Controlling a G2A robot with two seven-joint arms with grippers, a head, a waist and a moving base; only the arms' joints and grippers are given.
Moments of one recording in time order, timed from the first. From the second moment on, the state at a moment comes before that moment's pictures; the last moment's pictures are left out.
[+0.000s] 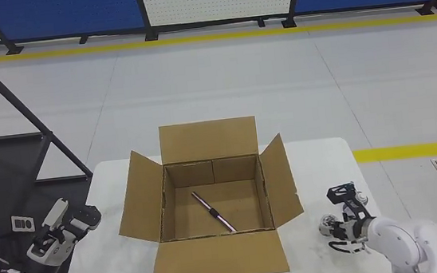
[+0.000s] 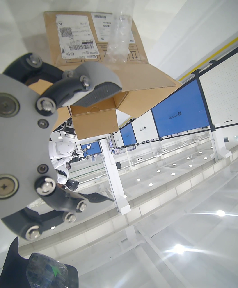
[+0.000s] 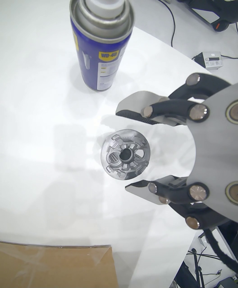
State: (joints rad) left arm 1.44 -1.11 -1.95 -1.88 -0.50 -0.15 -0.68; right arm -1.13 -1.31 1.64 -1.66 -1.13 -0.23 1.22
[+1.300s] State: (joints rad) left arm 1.44 -1.11 -1.95 -1.88 -0.50 -0.15 -0.68; right arm -1.07 -1.28 1.52 -2.26 -1.10 -0.18 1.14
